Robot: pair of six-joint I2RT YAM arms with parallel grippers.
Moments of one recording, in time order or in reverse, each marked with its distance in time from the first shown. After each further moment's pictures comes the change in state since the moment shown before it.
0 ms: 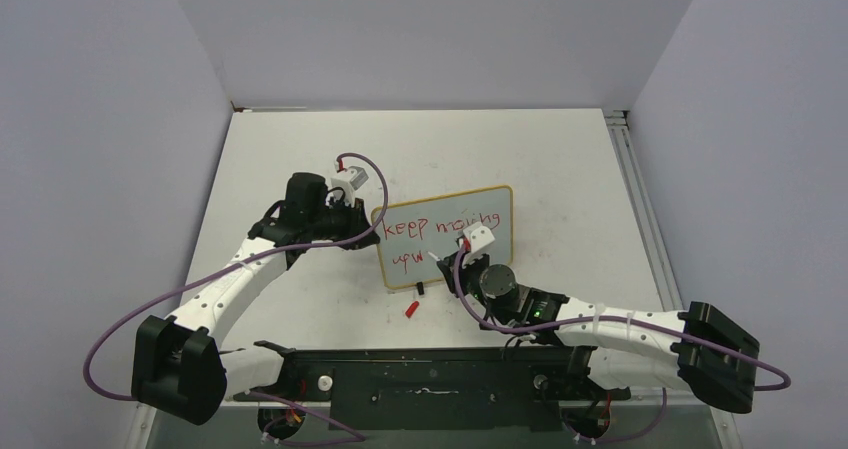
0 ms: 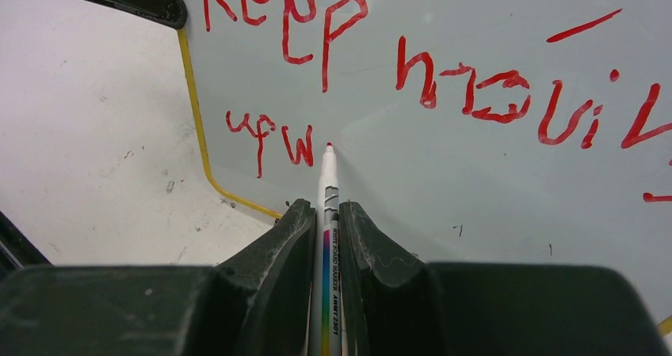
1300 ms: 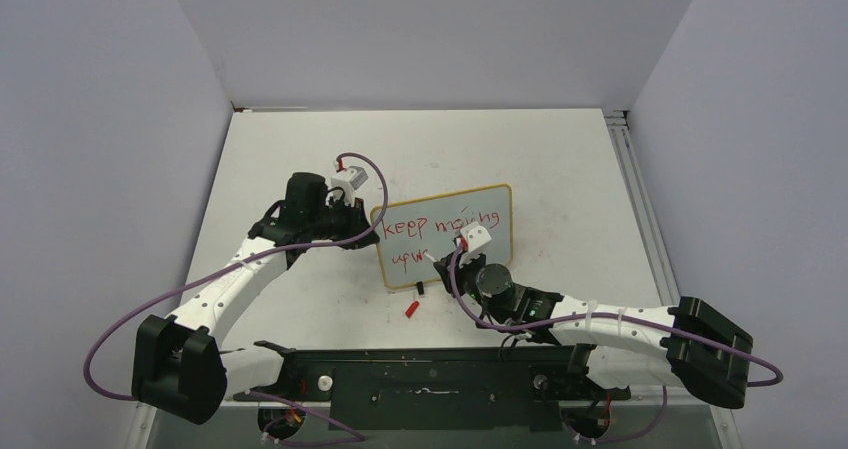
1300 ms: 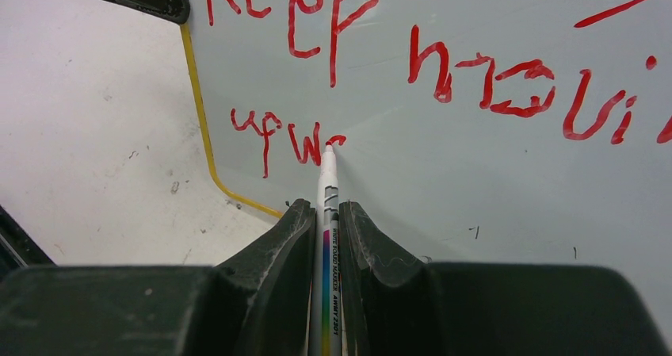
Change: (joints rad) left arm 0.001 0.003 0.000 0.002 -0.006 0.003; right arm -0.011 0.048 -0.003 0.048 -0.021 0.013
